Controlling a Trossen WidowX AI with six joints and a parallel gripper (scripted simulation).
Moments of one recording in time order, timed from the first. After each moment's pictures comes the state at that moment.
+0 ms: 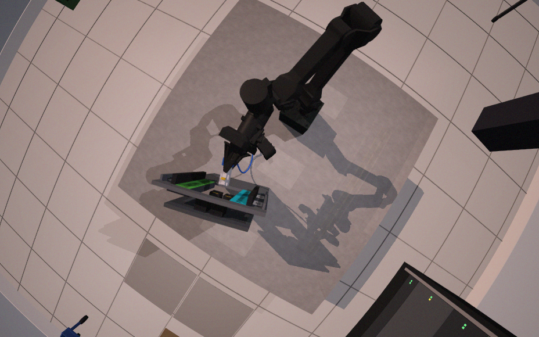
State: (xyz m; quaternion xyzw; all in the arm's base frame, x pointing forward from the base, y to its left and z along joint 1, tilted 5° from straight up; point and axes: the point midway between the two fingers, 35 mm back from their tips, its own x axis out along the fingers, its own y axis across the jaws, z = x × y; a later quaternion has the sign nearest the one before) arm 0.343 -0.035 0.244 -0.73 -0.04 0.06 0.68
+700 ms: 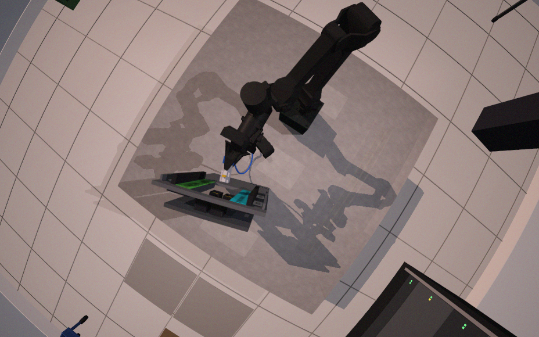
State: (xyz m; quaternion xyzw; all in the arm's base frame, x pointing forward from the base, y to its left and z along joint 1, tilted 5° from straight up) arm 0.341 -0.043 0.224 -0.73 -0.04 0.06 0.68
